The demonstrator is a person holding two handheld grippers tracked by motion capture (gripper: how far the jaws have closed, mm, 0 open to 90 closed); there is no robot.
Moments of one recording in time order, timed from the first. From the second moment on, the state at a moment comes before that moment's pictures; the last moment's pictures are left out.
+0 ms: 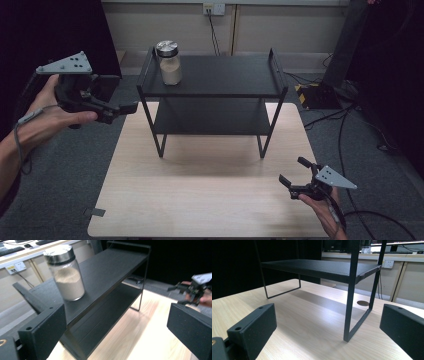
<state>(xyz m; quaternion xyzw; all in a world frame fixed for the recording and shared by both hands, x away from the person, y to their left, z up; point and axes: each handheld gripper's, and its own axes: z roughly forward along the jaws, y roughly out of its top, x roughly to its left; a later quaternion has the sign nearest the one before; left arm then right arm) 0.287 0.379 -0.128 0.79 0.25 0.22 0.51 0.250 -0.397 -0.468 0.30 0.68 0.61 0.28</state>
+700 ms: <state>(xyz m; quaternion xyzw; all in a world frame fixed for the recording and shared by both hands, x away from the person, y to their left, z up) 0.288 0.388 -0.144 0.79 0.27 0.23 0.51 0.250 -0.395 -0.466 0.30 0.68 0.61 0.28</state>
